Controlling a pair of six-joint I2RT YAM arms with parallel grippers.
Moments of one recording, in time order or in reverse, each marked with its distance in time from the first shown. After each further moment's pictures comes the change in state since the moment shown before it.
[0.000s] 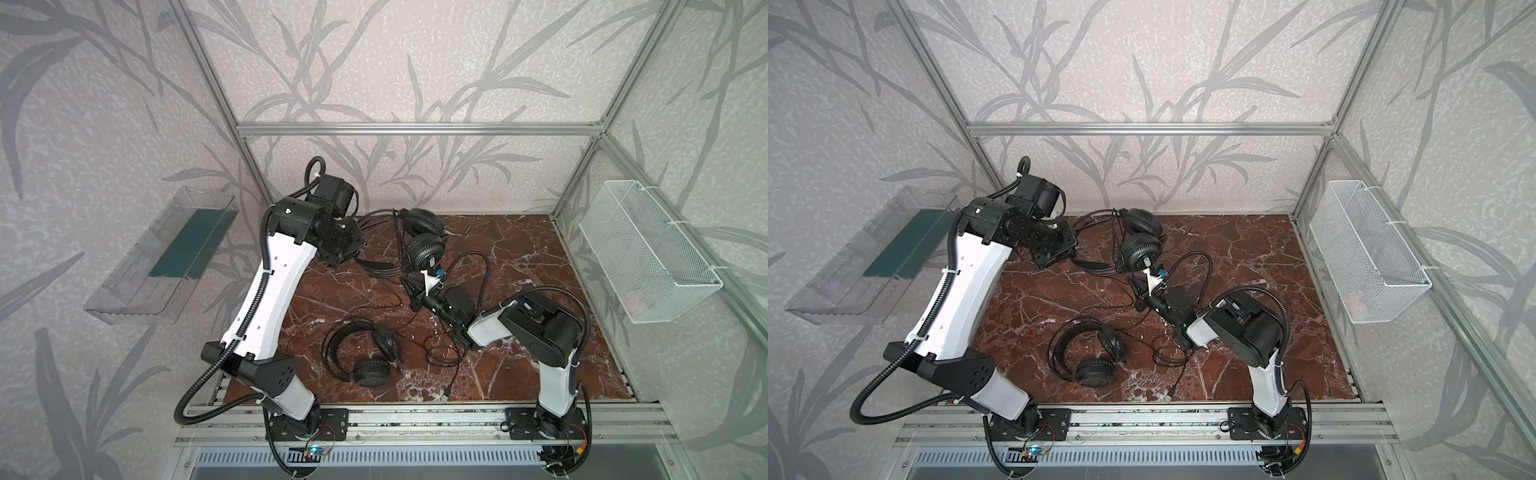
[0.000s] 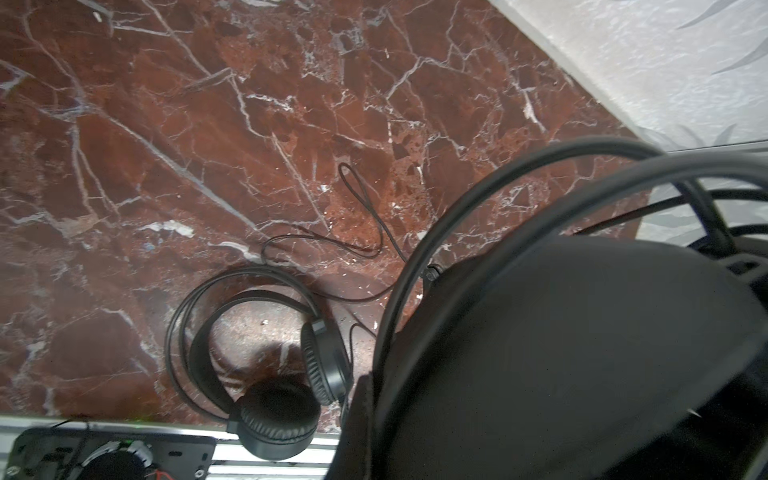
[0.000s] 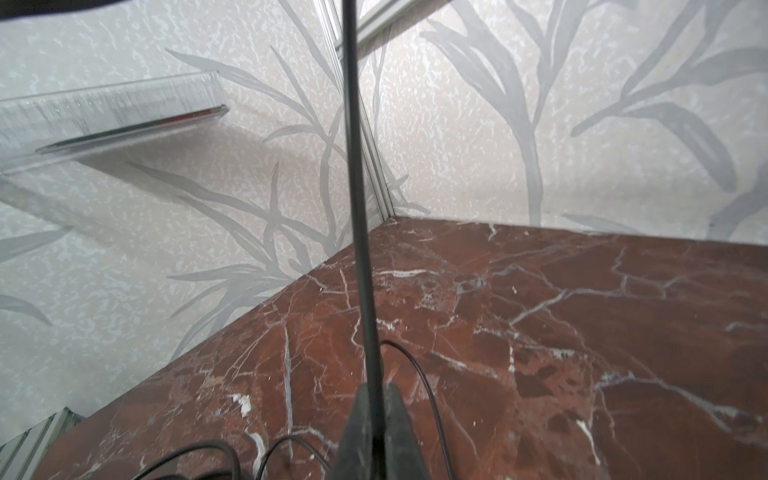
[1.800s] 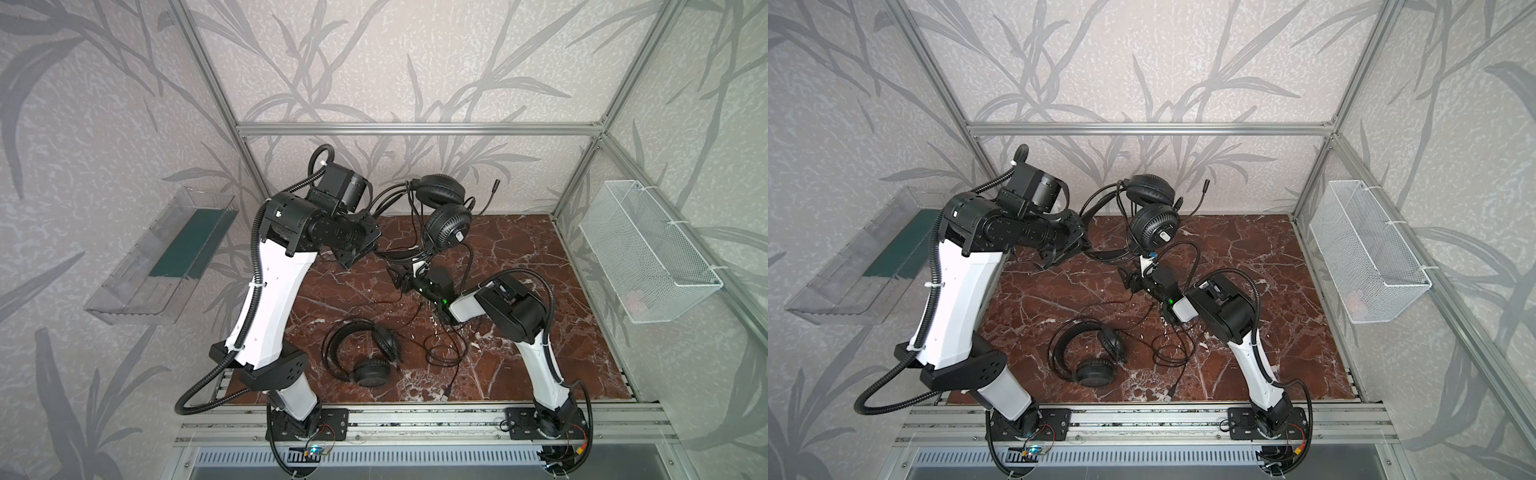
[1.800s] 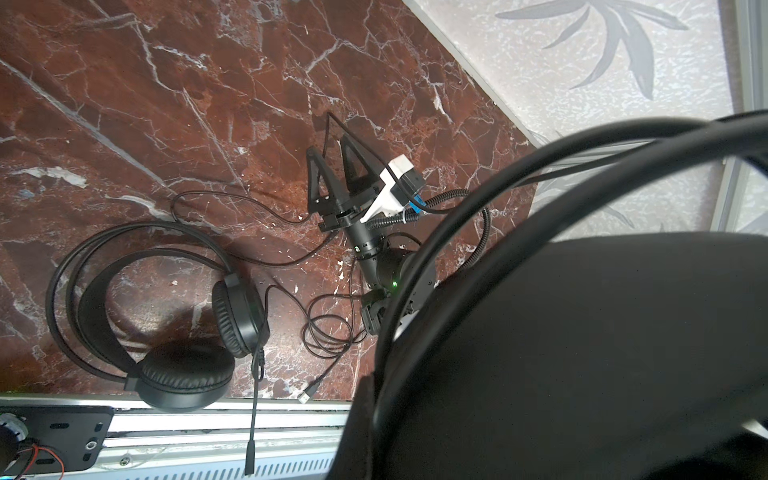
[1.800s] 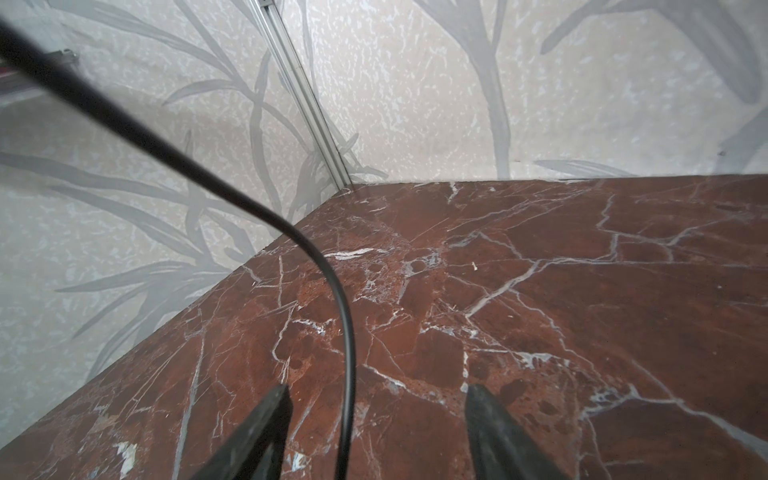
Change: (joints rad) left arm -0.178 0.086 0.383 -0.124 0.043 -0.254; right arm -0.118 0.282 0.395 -0.213 -0.042 0.062
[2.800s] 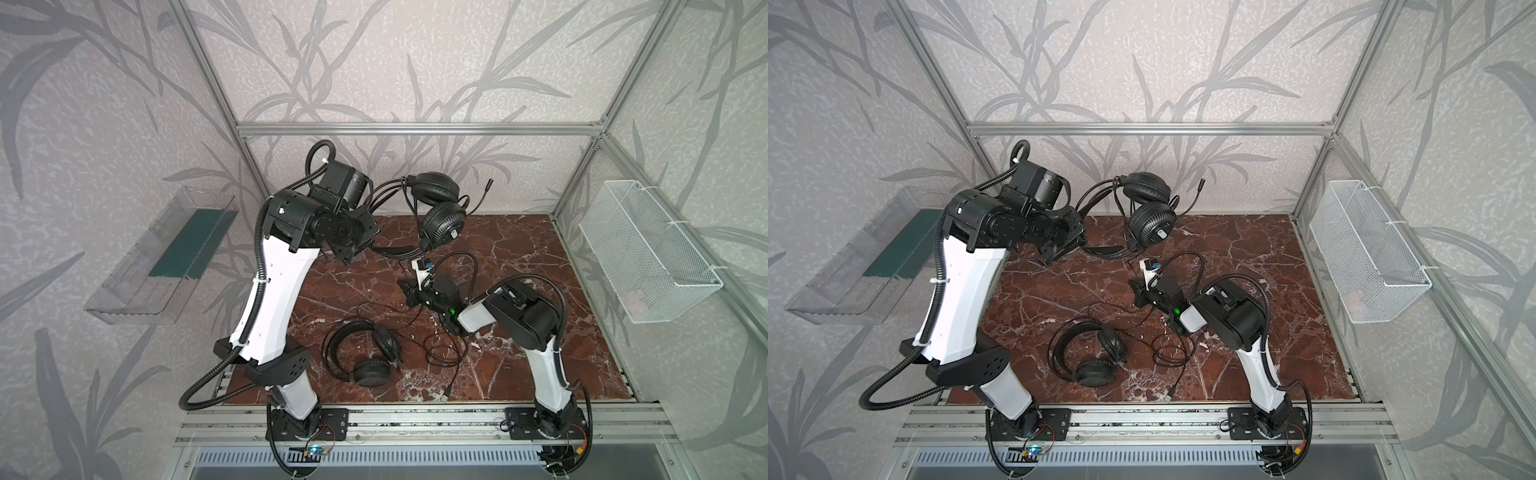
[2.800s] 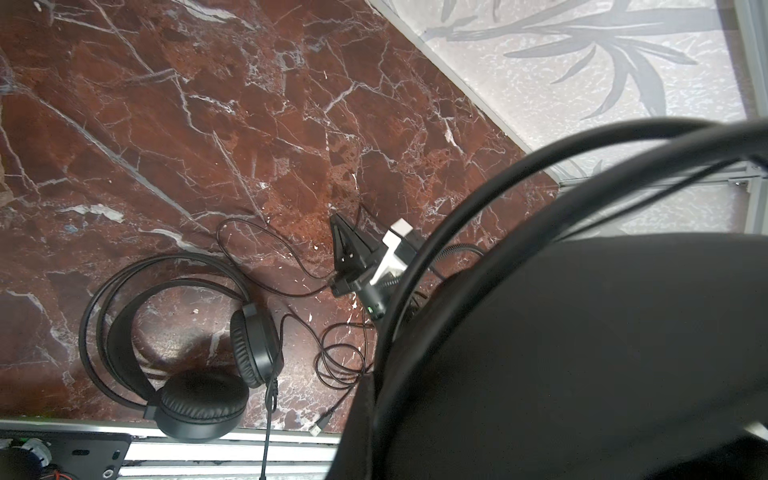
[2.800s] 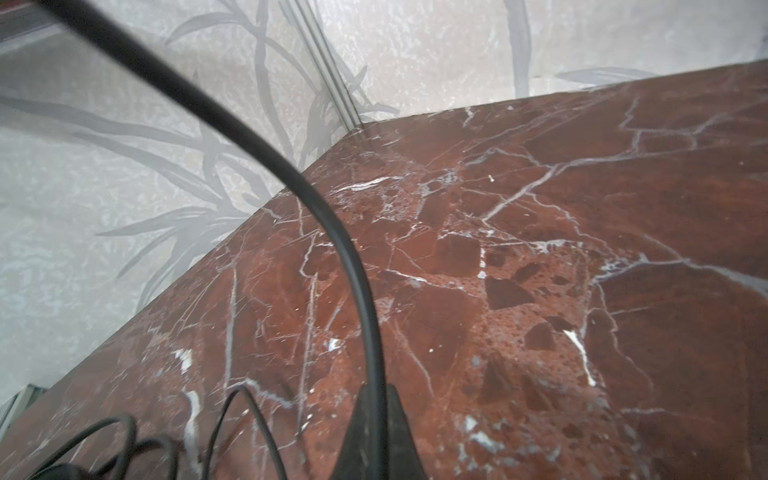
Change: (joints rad) left arm 0.029 0.039 0.021 0.000 -0.103 0.035; right arm 0.053 -0.172 -0.218 -0.068 -0.060 0.003
